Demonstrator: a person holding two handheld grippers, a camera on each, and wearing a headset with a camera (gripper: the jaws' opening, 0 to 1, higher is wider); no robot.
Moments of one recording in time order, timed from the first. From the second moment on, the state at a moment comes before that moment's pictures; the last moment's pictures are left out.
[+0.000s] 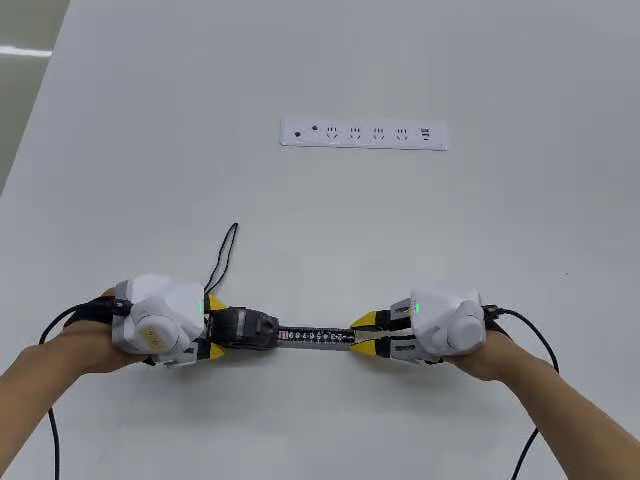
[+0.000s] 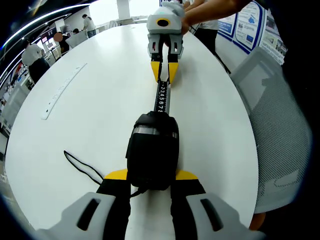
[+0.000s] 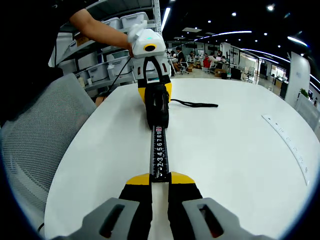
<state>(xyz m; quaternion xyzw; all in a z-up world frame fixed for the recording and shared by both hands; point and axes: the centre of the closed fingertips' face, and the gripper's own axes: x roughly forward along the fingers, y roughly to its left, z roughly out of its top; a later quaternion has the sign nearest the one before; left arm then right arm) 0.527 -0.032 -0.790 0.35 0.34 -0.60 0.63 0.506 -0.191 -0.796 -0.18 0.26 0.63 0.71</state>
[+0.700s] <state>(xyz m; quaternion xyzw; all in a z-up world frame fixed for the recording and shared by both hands) 0.525 -0.032 -0.789 0.35 0.34 -0.60 0.63 0.504 -0.207 -0.796 -0.19 0.27 0.63 0.71</state>
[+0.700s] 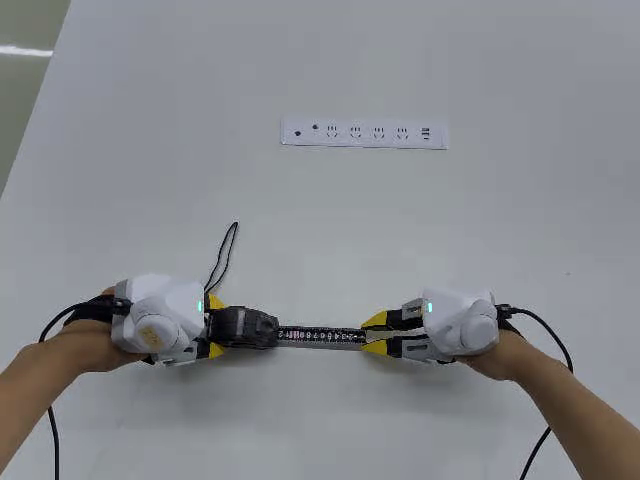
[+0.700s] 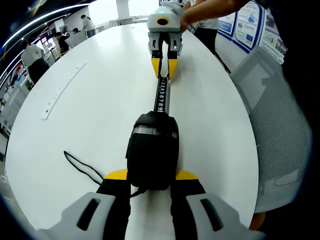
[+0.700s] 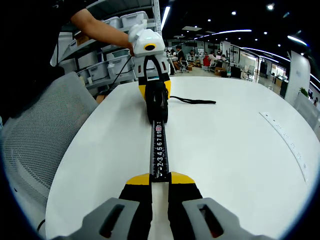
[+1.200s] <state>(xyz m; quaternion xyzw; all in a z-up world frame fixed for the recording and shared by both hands) 0.525 -0.032 -0.789 0.36 0.34 -0.60 0.63 0.502 -0.215 -0.794 -0.19 0.27 0.63 0.71</state>
